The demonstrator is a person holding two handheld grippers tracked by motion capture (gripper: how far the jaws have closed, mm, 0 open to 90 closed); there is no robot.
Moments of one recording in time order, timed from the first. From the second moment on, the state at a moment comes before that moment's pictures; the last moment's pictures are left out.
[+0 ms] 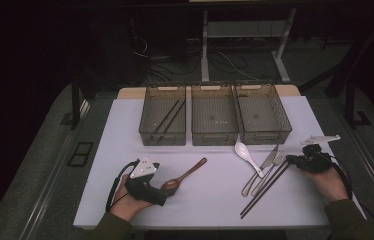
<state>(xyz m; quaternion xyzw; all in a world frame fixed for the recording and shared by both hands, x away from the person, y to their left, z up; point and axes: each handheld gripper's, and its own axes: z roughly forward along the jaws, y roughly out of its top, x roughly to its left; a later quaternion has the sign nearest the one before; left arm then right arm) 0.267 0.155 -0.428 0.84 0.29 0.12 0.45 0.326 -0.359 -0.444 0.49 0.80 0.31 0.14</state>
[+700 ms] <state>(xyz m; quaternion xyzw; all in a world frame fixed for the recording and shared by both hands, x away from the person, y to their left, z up) 0.266 0.154 -0.428 0.84 0.29 0.12 0.44 0.322 -0.363 -0.444 0.49 0.81 0.31 0.14</state>
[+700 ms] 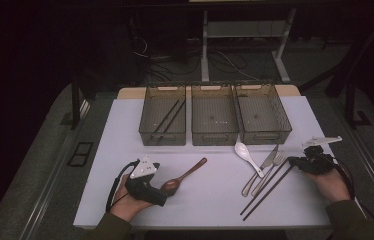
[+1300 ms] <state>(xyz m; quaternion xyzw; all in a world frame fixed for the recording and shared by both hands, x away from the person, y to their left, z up) 0.266 0.153 -0.428 0.84 0.29 0.12 0.44 0.317 -0.374 -0.436 0.49 0.80 0.33 0.14</state>
